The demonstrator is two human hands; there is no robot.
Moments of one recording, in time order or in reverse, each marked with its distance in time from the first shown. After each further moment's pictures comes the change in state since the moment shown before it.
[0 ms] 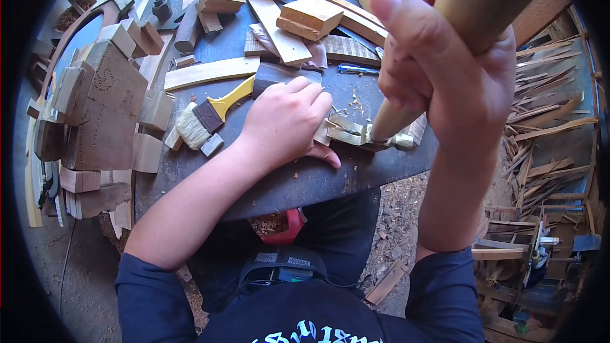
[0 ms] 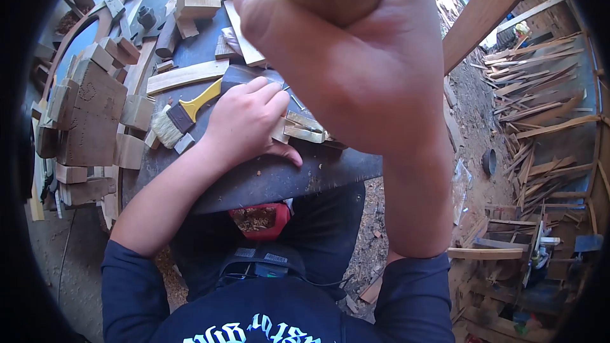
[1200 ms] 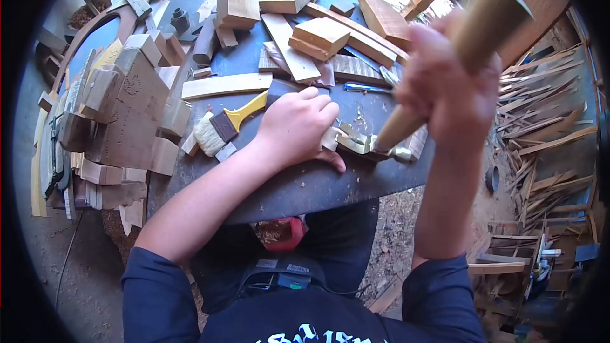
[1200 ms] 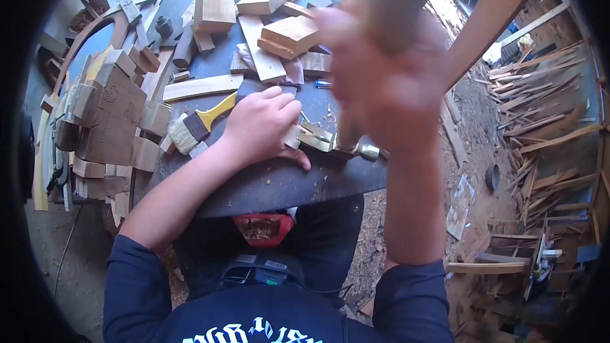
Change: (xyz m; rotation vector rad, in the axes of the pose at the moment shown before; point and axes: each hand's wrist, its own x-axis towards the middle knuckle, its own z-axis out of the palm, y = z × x) left_hand 0.009 -0.008 0.006 -0.015 0.013 0.004; right_hand 0.004 0.012 -0.012 0.095 -0.008 -0.071
